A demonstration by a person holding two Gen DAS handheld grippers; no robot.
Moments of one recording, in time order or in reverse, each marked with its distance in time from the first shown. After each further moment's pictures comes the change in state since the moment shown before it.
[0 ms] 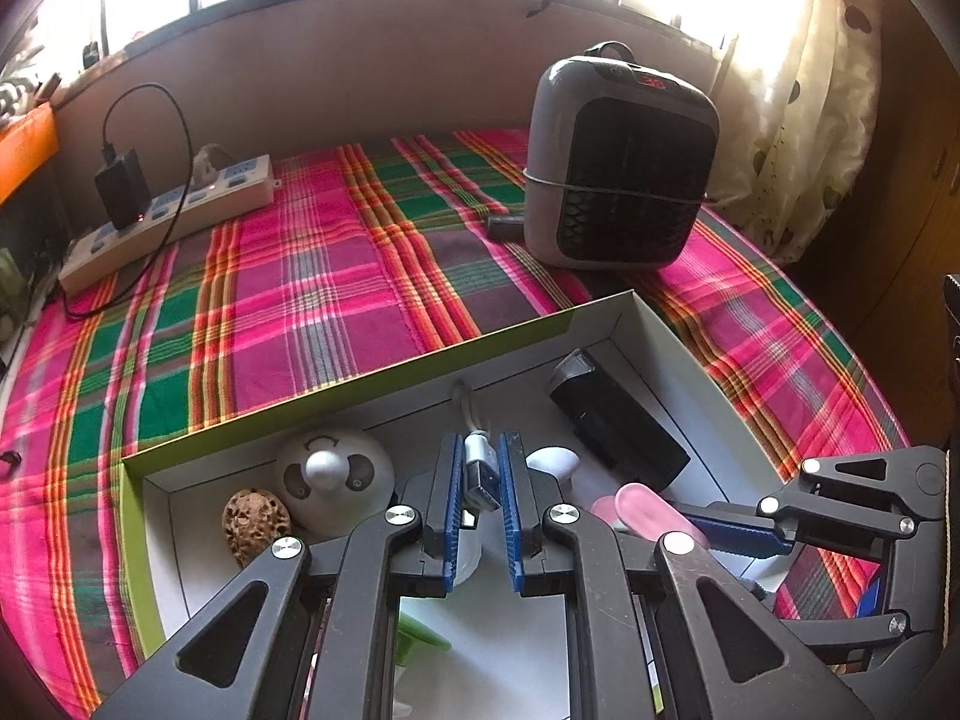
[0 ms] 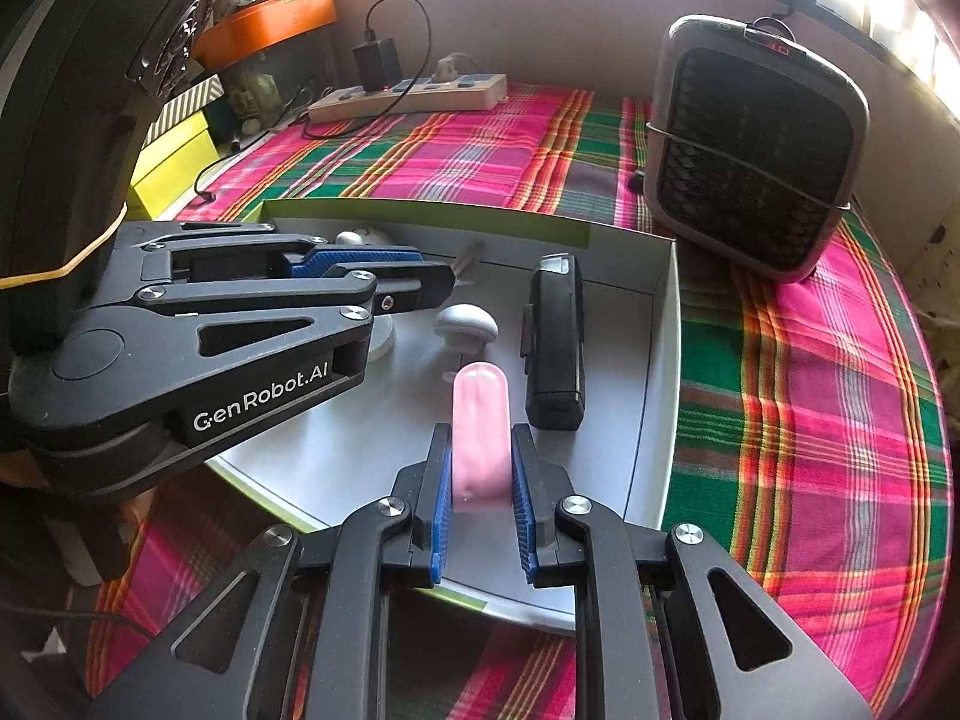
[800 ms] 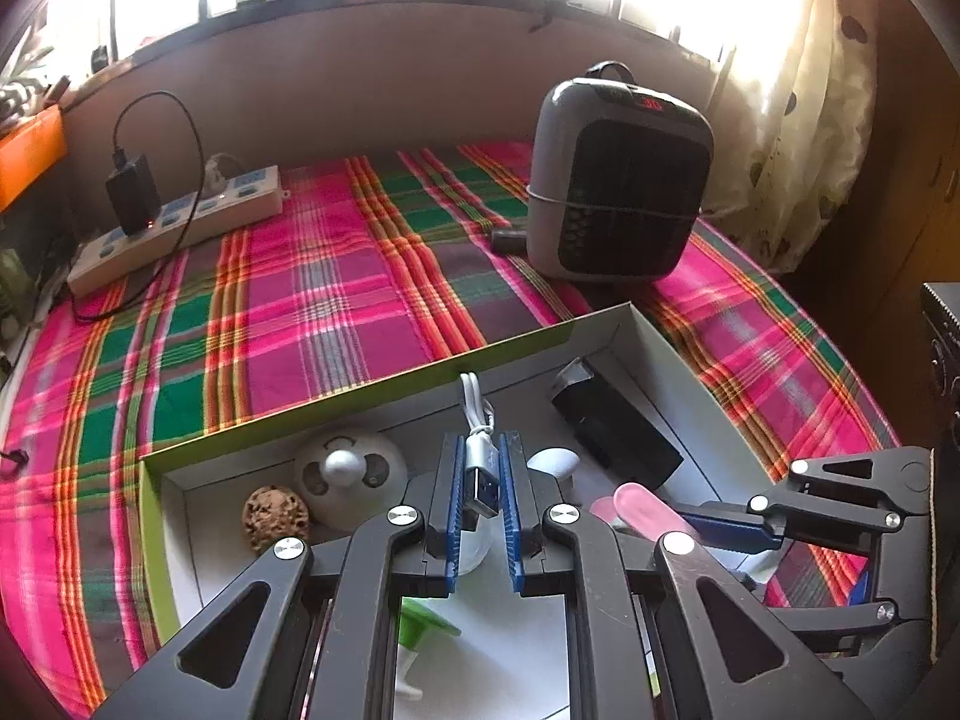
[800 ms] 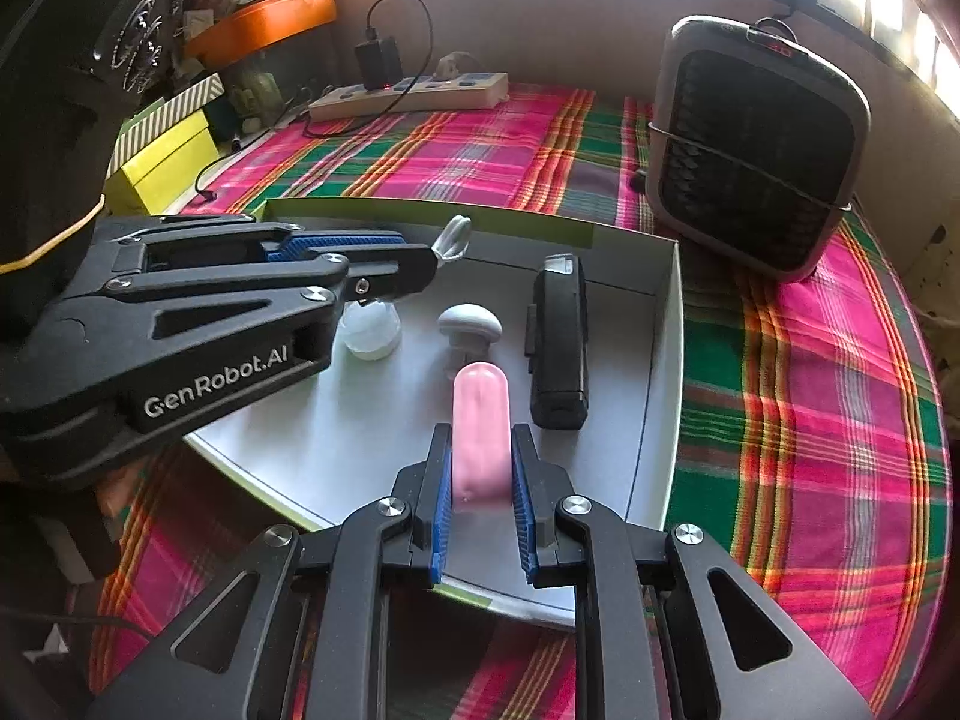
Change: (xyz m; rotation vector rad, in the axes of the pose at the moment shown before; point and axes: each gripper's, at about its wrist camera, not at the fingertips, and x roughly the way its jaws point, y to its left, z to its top) left arm -0.008 0.003 -0.001 -0.007 -0.019 -0.002; right arm -0.001 0.002 -0.001 -0.003 0.005 -0.003
